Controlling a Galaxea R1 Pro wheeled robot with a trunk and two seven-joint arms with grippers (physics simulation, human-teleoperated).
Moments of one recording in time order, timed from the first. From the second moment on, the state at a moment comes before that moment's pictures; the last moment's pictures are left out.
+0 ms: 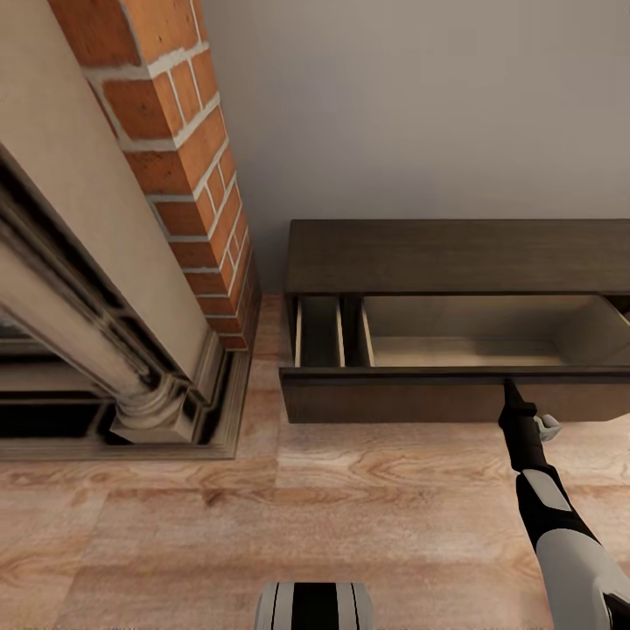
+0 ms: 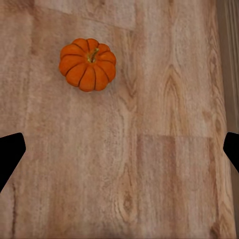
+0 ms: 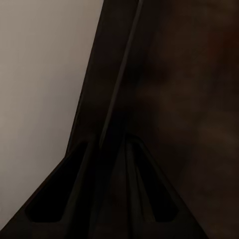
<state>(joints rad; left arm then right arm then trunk) 0.48 -0.16 1.54 -1.25 0.91 0.73 -0.62 -0.73 -0.16 -0.61 -0.52 -1.09 0.07 0.85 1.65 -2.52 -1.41</state>
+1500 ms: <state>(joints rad) 0.48 -0.16 1.54 -1.25 0.91 0.73 -0.62 -0.73 -0.16 -0.60 -0.51 -1.08 0.07 0.85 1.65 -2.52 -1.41</state>
